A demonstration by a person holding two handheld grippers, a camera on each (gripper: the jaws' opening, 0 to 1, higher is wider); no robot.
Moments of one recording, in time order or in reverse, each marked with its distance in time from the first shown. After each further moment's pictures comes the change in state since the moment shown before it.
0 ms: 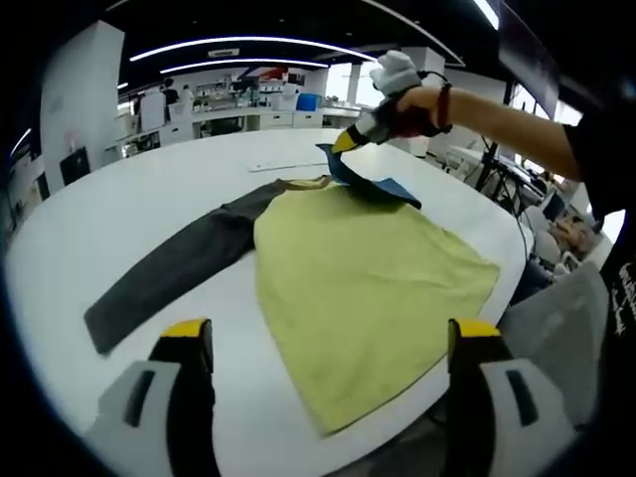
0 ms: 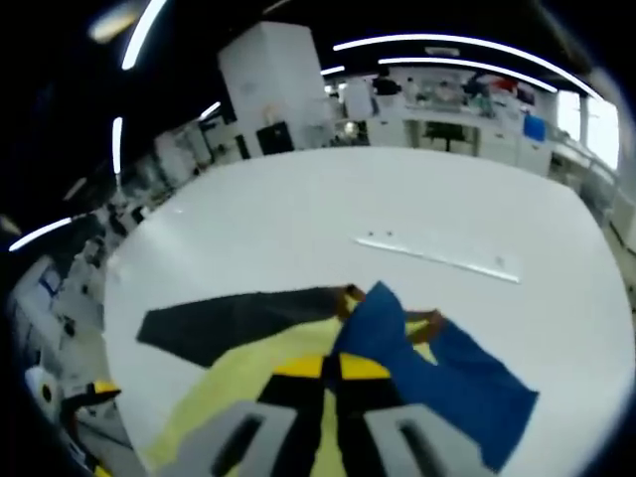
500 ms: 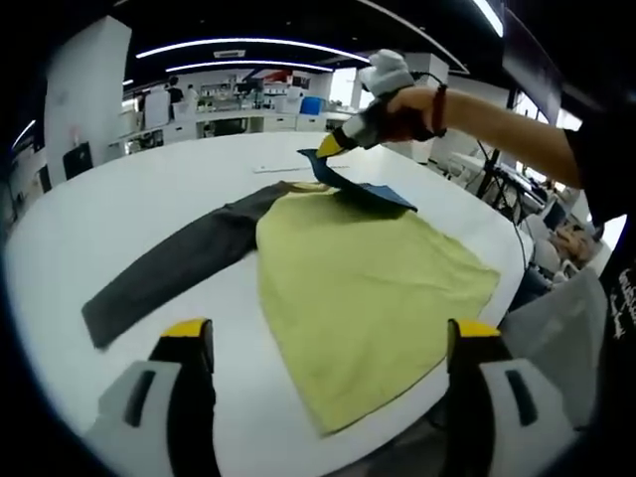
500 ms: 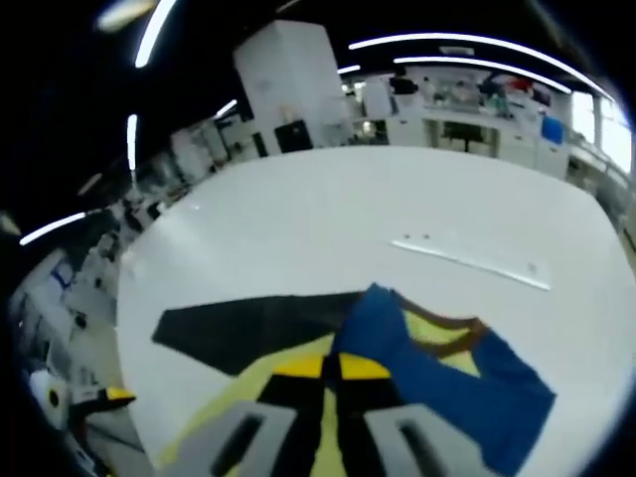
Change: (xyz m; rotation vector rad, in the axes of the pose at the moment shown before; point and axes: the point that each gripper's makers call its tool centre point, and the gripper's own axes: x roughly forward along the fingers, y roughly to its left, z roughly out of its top) left arm -0.001 0.001 0.000 -0.024 -0.019 0.001; right arm 0.019 0.040 0.005 -0.035 0.012 0.078
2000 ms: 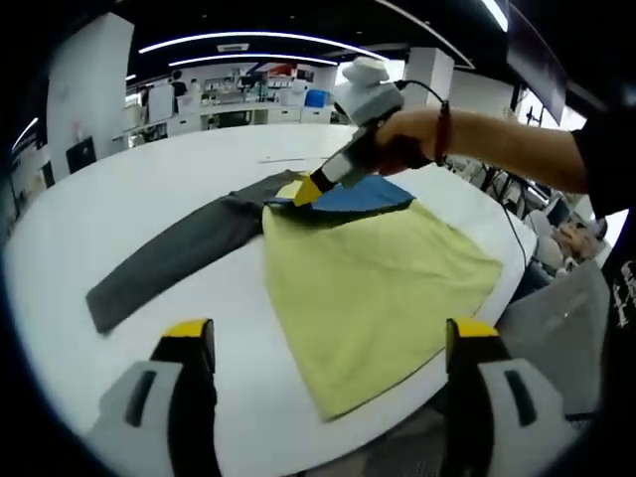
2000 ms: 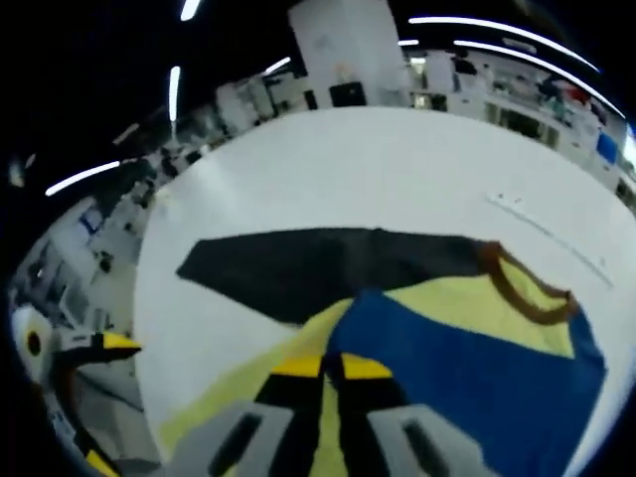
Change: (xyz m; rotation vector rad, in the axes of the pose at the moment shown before) left arm -0.005 0.005 -0.015 -0.008 0.028 0.021; right arm 0.045 0.078 -0.079 -0.126 0.158 0.156
